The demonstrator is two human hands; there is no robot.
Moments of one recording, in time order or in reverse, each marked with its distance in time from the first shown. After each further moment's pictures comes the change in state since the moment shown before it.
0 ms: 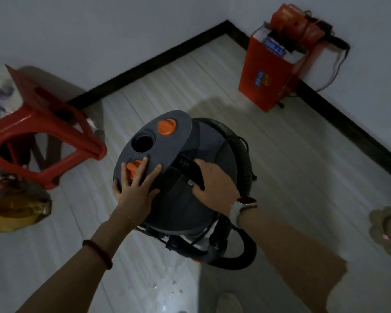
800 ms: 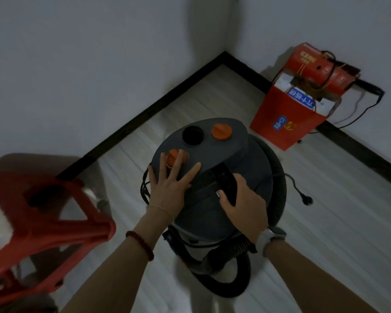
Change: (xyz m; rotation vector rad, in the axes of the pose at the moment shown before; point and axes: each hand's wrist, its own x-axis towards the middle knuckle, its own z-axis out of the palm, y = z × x) left_hand 0.391 -0.082 -0.049 0.188 0.025 0.485; right_hand 0.315 0.004 -0.032 -0.005 0.387 0.460
